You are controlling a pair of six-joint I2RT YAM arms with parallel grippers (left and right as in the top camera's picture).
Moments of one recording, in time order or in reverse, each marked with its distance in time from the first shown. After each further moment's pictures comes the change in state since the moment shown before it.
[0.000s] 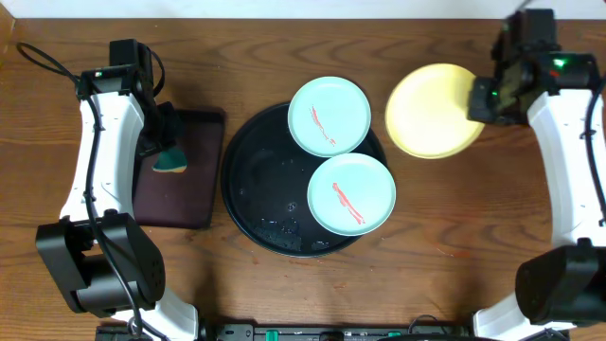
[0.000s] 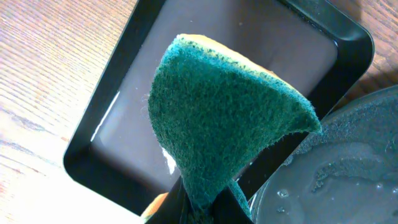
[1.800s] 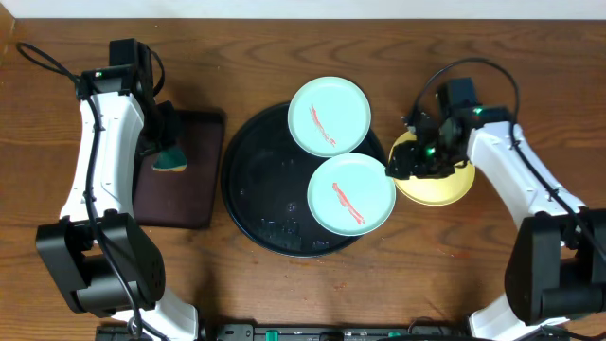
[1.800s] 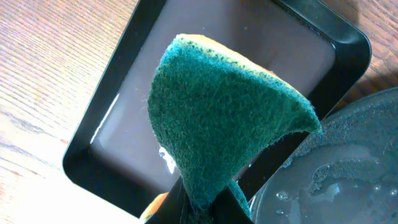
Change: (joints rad) left arm 0.000 0.000 0.000 0.008 0.000 0.000; right arm 0.178 0.017 -0.457 0.282 -0.462 -0.172
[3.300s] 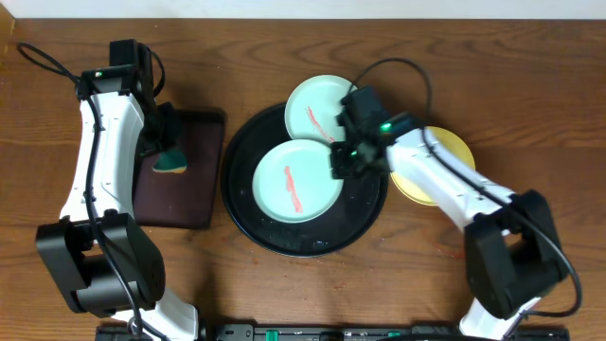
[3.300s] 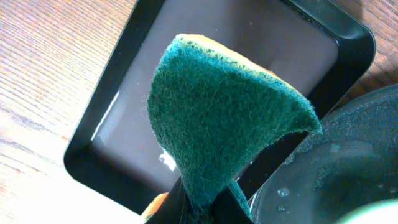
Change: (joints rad) left arm 0.000 0.000 0.000 -0.012 0.000 0.000; right arm 0.391 0.113 0.101 0.179 0.164 0.435
